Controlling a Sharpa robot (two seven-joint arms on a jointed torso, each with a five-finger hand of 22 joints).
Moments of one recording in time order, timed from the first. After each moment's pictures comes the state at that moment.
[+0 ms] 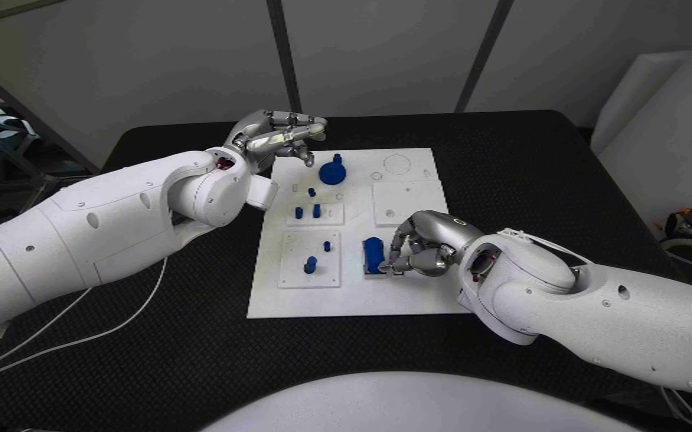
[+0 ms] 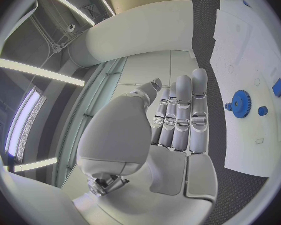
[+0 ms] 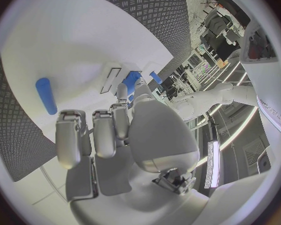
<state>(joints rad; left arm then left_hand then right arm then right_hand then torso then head) 1.09 -0.78 0.09 1.37 -0.14 -0.18 0.25 1.39 -0.12 0.36 0.05 0.14 0.98 0.18 0.16 0.09 1.02 0.11 0.39 0.14 1.16 0.03 0.98 0.40 0.20 1.19 0.12 0.51 0.93 0.92 -0.88 0.01 1.84 -1.49 -0.34 -0.47 1.40 0.06 -0.18 0.16 0.22 0.98 0.05 0.53 0.42 1.42 -0.02 1.27 1.45 1.47 -0.08 1.45 1.31 0.03 1.47 0.04 1.52 1.31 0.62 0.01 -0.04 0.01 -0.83</state>
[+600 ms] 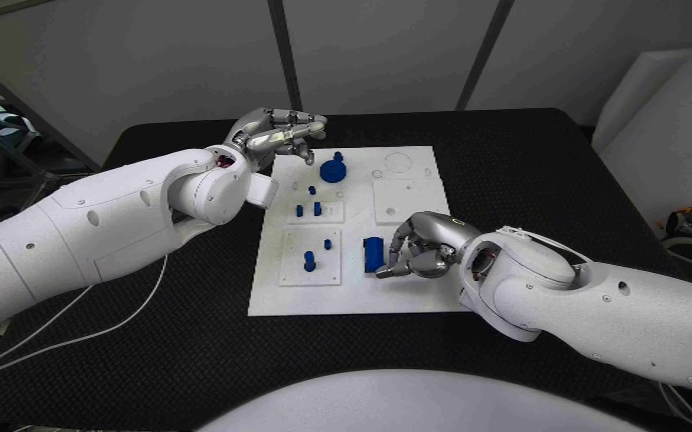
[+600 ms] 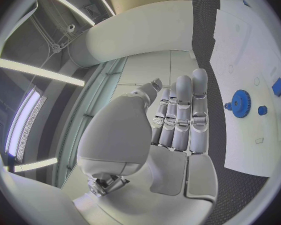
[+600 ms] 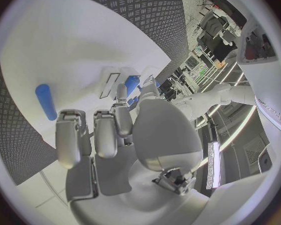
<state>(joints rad) 1.09 -0.78 0.09 1.37 -0.14 -0.18 0.25 1.39 -0.12 0.36 0.05 0.14 0.98 0.18 0.16 0.08 1.02 0.11 0.39 0.14 1.16 0.03 0.98 0.40 0.20 1.19 0.12 0.51 0.93 0.92 -0.88 0.01 1.83 -1.46 -0.30 -0.44 1.29 0.01 -0.27 0.25 0.13 0.96 0.06 0.51 0.43 1.42 -0.01 1.25 1.31 1.47 -0.08 1.45 1.31 0.03 1.47 0.04 1.52 1.31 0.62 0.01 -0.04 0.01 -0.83</state>
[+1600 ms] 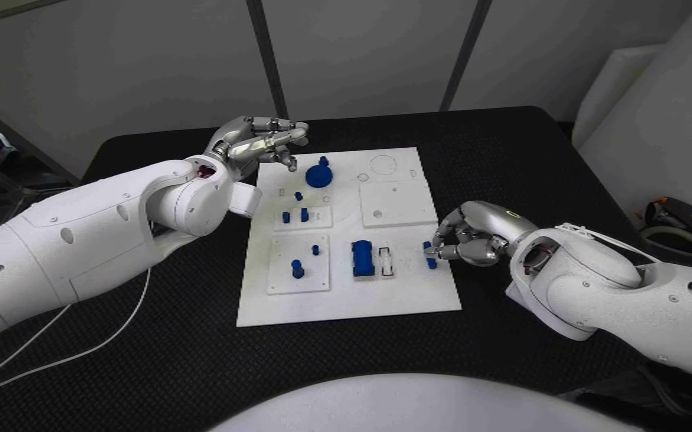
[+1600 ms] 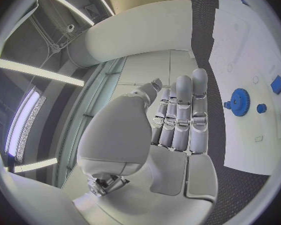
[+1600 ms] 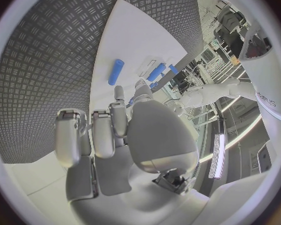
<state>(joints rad) 1.09 -0.78 0.09 1.37 -0.14 -0.18 0.25 1.39 -0.12 0.36 0.05 0.14 0.98 0.18 0.16 0.08 1.02 0.11 0.39 0.14 1.16 0.03 0.98 0.40 0.20 1.19 0.12 0.51 0.93 0.92 -1.11 0.02 1.89 -1.47 -0.41 -0.42 1.39 0.08 -0.26 0.24 0.32 1.00 0.09 0.29 0.33 1.41 0.02 1.23 1.47 1.47 -0.05 1.44 1.31 0.03 1.46 0.06 1.51 1.31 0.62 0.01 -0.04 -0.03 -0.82</state>
